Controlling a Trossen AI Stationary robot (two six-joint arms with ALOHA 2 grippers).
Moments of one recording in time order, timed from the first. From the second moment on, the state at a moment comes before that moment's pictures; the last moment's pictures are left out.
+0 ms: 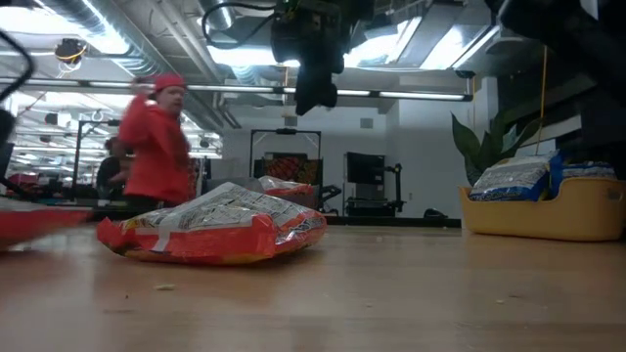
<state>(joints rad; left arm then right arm) -0.91 1.16 0.35 -0.35 -0.06 -1.86 -0.25 2.24 2.31 -1.32 -0.42 -0.10</state>
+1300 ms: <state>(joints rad) -0.27 0.98 0.48 -0.37 -0.06 -0.97 -0.17 1.98 2.31 -1.43 -0.21 0.02</state>
